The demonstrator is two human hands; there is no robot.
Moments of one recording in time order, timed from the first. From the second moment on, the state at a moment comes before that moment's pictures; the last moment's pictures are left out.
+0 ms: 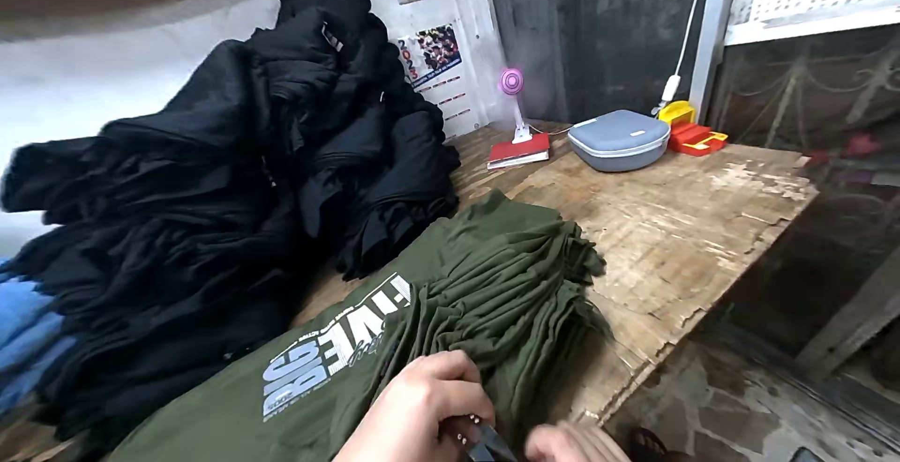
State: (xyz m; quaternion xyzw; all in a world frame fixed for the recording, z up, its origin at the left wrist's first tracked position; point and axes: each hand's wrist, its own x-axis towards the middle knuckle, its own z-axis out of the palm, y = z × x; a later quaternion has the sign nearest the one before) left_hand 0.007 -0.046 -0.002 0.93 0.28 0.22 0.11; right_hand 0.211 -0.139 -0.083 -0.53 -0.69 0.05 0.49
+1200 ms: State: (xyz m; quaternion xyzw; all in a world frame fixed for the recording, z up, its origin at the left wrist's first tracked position) left_hand -0.011 -0.061 0.018 0.86 0.42 0.29 0.05; right_hand 0.212 -0.102 -0.075 -0.56 -0.58 0.00 0.59
